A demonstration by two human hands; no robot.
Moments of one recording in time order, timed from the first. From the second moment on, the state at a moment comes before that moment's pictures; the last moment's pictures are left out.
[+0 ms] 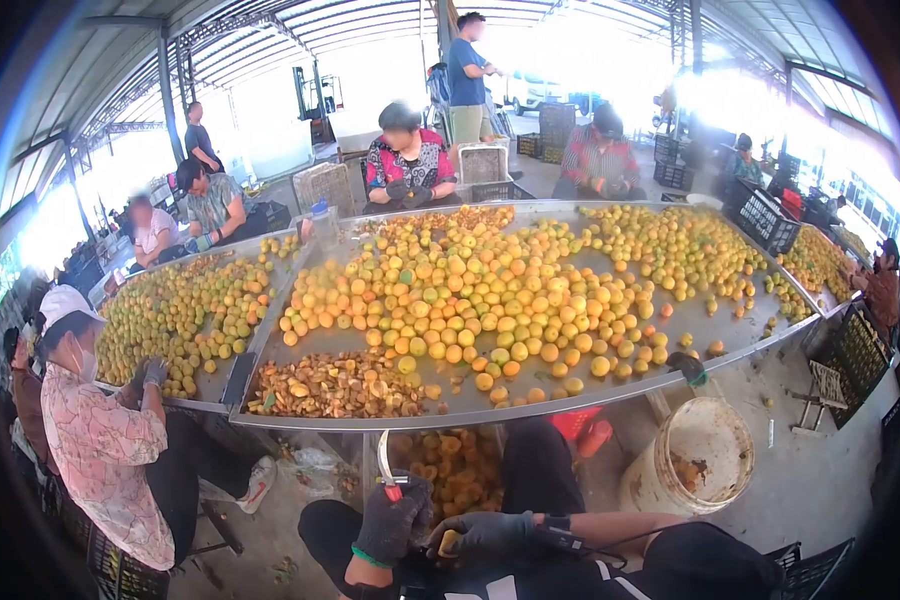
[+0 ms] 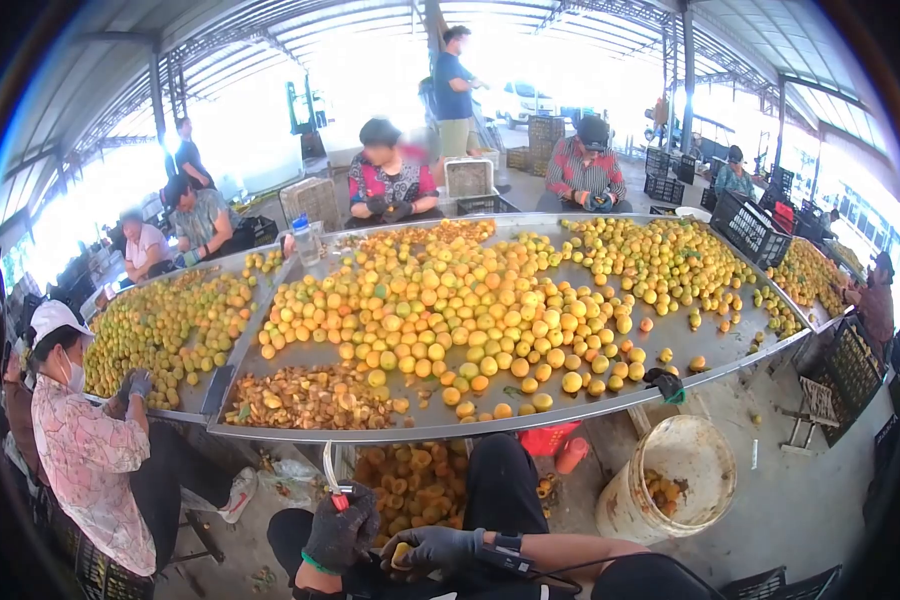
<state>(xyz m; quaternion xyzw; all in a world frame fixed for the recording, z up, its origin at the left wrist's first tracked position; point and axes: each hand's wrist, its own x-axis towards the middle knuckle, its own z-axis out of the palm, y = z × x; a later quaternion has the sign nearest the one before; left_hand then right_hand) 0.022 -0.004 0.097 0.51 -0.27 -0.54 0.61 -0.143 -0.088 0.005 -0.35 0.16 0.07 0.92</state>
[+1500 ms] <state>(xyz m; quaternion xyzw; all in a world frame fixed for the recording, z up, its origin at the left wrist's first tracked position) 0.028 -0.053 0.052 0.14 -0.25 -0.54 0.79 -0.170 -0.104 0.036 -0.27 0.17 -0.13 0.94</state>
